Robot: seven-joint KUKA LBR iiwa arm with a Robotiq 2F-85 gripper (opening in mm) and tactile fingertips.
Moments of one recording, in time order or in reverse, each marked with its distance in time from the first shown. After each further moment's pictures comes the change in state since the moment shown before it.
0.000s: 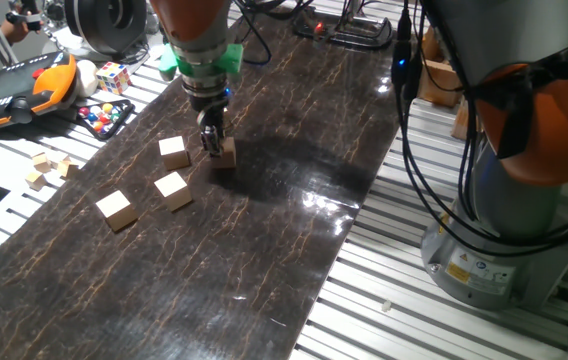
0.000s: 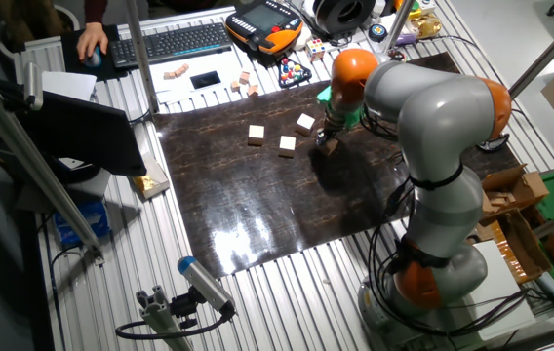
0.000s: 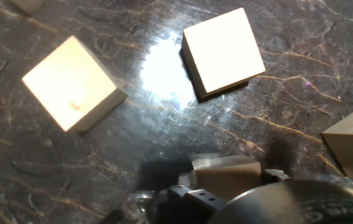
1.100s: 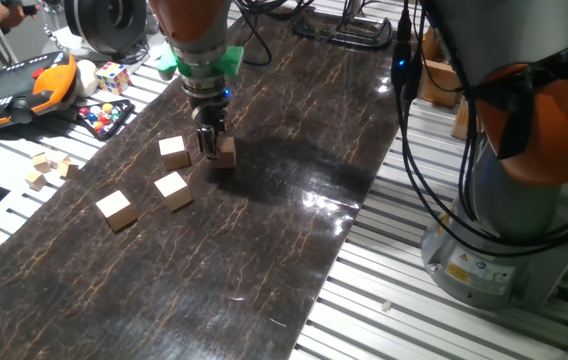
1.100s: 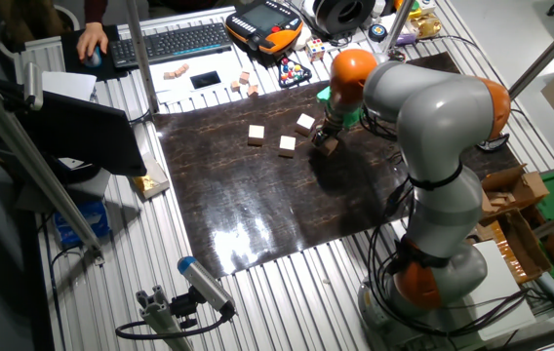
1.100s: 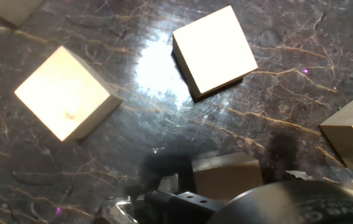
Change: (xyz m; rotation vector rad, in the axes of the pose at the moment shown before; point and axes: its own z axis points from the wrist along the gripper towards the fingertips) arm 0.000 0.000 0.000 0.005 0.049 -0.001
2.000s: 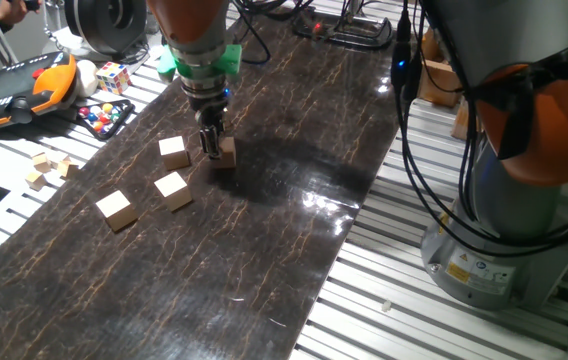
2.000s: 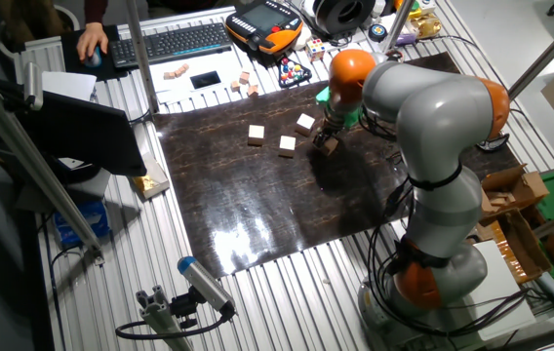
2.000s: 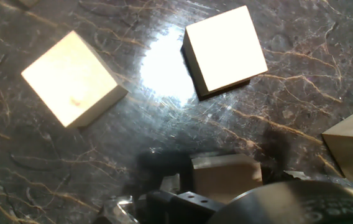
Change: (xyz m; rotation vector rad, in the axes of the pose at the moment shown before) arm 0.000 0.000 0.000 -0.001 -0.013 -0.043
